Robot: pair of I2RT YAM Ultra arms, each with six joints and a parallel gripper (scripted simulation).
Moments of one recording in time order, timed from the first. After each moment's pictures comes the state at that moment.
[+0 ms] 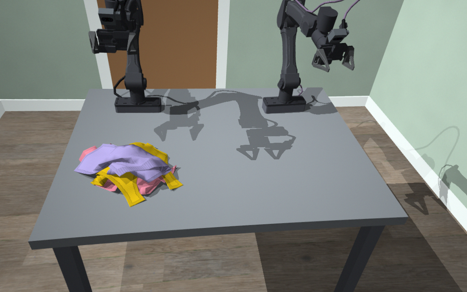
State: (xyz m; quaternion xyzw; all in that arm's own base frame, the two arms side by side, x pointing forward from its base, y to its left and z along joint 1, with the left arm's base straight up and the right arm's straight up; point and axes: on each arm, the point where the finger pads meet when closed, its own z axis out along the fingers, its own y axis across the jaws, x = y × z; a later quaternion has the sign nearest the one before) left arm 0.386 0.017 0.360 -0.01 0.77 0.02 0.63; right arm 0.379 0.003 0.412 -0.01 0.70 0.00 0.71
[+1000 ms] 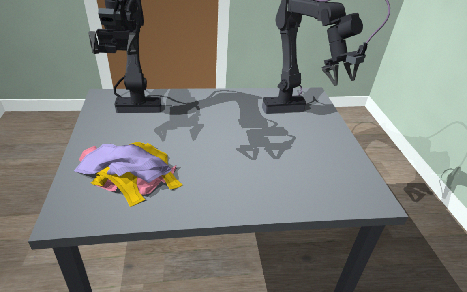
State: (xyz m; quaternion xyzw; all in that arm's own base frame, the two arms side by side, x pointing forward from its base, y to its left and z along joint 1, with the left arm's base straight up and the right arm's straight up) left arm 0.287 0.104 0.258 -0.17 0.94 0.05 0.29; right arm 0.379 0.003 0.412 -0.01 0.70 0.00 0.71
